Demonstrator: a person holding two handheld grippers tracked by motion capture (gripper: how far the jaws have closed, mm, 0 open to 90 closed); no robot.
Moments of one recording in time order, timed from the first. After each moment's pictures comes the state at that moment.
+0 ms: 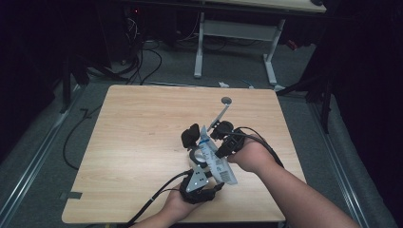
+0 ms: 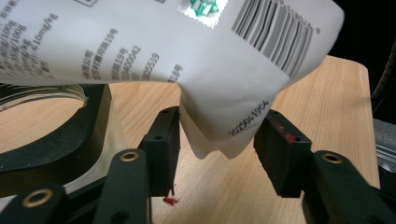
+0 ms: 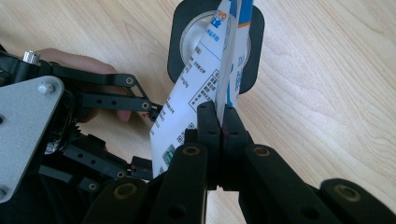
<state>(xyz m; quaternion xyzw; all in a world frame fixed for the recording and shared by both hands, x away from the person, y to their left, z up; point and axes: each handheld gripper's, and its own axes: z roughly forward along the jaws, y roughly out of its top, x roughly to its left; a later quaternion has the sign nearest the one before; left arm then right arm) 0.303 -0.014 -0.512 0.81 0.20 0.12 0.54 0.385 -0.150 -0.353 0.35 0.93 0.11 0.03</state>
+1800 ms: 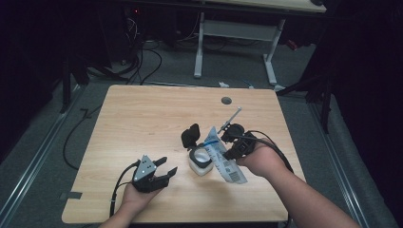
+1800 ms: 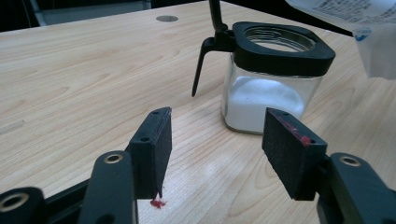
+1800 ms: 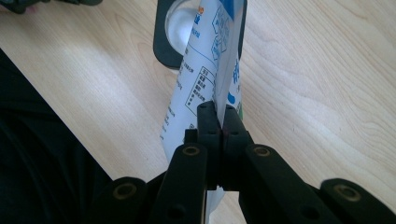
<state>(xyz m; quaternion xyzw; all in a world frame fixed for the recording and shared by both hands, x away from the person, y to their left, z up) 0.333 0.117 -0.518 0.76 0.32 0.18 0.53 0.373 -0.177 -0.354 0.37 0.92 0.12 0.04</state>
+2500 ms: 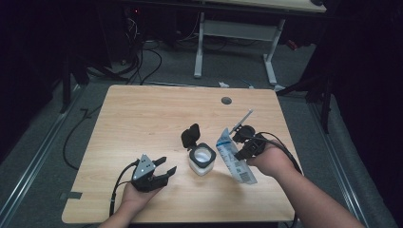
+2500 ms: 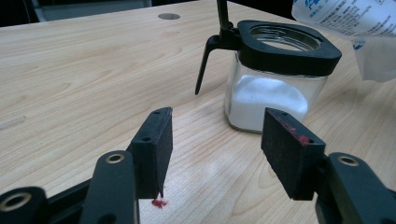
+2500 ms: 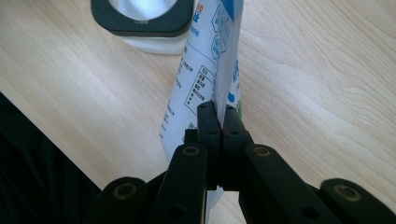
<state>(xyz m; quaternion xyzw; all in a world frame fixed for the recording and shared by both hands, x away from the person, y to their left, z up) 0.335 0.119 -0.518 0.76 0.32 0.17 0.53 0.381 -0.210 -0.373 0.41 0.91 0.10 0.04</state>
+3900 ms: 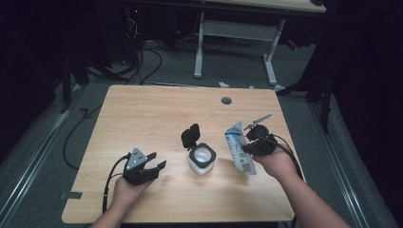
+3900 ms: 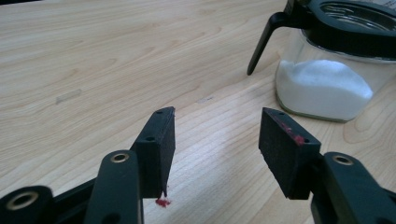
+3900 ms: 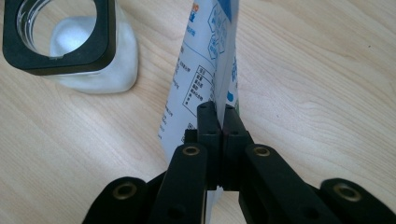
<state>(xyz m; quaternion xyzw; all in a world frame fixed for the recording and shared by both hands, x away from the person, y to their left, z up) 0.358 0.148 -0.520 0.77 0.36 0.18 0.49 0.389 -0.252 -0.399 0.45 0.86 0.19 0.11</state>
